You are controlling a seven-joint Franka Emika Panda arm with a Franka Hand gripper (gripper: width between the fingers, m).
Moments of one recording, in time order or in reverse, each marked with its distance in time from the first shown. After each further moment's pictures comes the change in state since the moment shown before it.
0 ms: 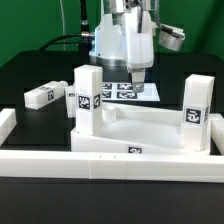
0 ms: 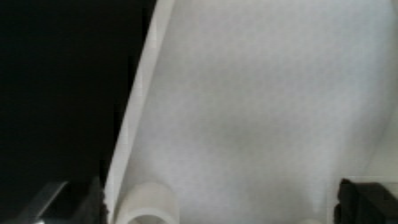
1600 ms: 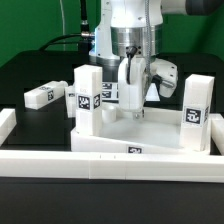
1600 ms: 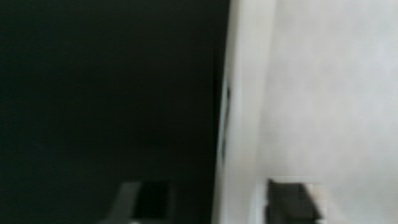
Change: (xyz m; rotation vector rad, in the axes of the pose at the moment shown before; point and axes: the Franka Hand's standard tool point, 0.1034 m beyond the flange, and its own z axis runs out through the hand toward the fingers) arm -0.005 0.040 0.064 -0.110 0.030 0.209
